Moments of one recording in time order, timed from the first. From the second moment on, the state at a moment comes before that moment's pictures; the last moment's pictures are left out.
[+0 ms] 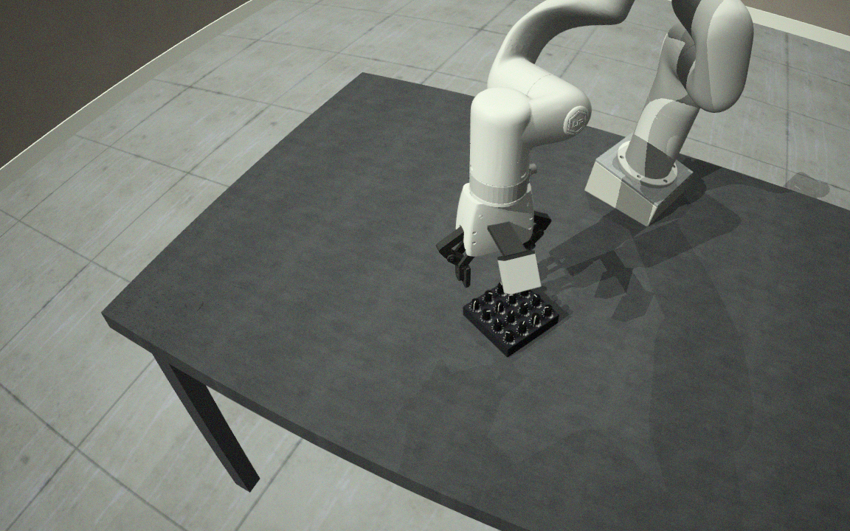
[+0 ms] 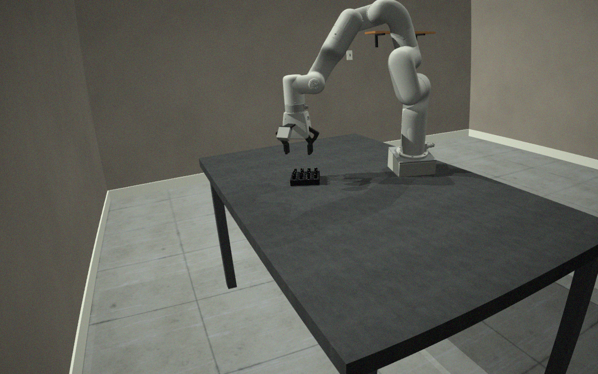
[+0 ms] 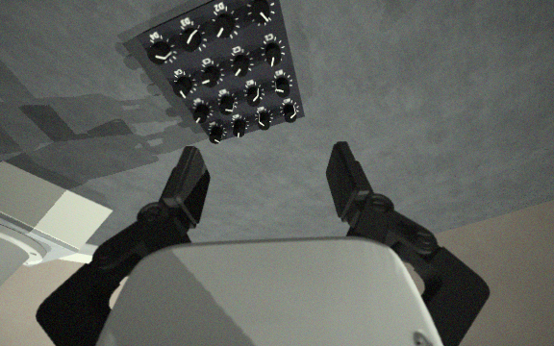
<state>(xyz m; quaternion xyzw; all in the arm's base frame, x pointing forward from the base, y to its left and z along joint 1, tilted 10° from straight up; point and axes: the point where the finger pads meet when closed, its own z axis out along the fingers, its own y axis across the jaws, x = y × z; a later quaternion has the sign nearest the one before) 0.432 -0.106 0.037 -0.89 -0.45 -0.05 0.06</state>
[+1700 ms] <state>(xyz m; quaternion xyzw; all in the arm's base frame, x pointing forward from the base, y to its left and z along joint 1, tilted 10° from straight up) 0.445 -0.124 0.029 -0.80 -0.59 -0.06 0.05</state>
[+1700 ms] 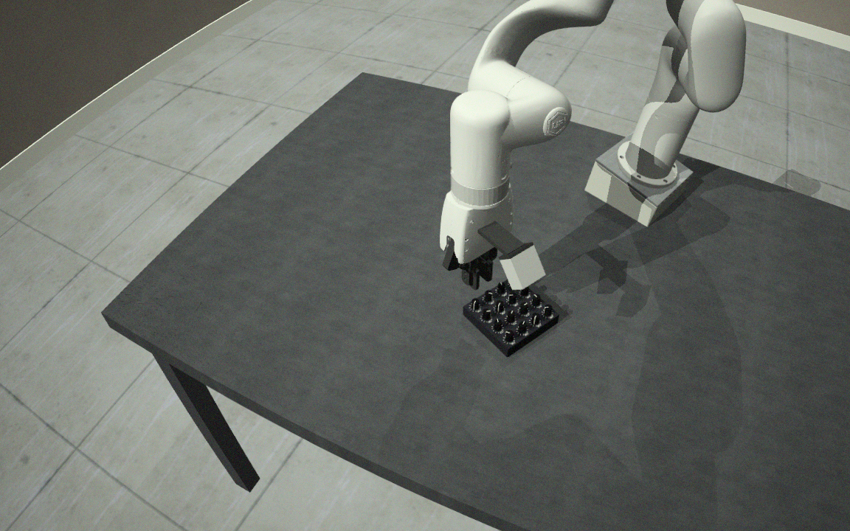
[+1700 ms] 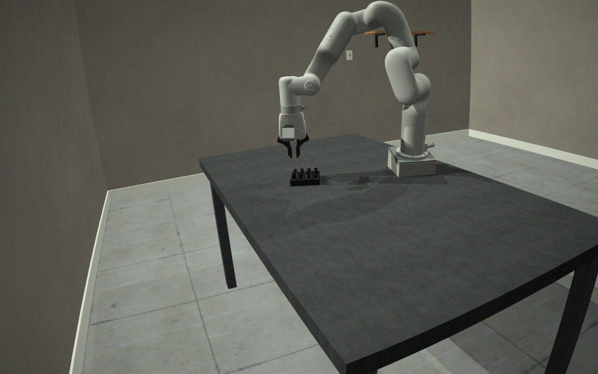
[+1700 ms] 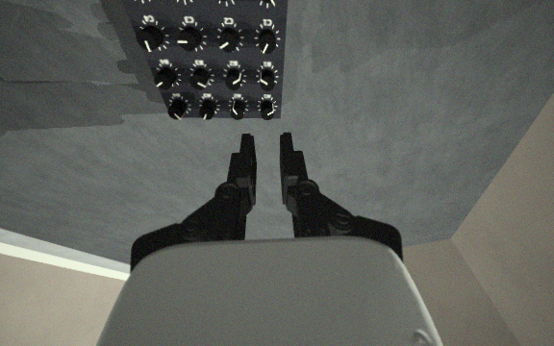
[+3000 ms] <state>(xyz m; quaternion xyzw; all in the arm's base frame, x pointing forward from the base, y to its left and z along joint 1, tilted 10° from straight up) 0.447 -0.120 0.000 -0.80 -0.60 -0.06 0.05</state>
